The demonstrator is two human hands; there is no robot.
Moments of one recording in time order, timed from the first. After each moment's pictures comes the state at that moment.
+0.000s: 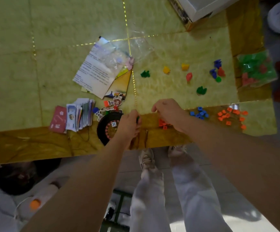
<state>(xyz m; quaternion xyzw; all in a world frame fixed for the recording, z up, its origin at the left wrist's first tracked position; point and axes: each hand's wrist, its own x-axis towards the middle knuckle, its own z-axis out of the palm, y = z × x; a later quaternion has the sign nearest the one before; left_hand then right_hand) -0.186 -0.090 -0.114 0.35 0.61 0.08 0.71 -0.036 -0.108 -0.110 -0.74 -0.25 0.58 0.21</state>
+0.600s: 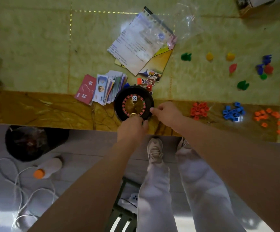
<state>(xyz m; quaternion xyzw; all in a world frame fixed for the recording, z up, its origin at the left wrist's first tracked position) -0.286 -0.128 -0.139 0.68 0.63 -0.15 0.34 -0.147 -0.111 -0.143 -0.74 -0.36 0.56 0.03</state>
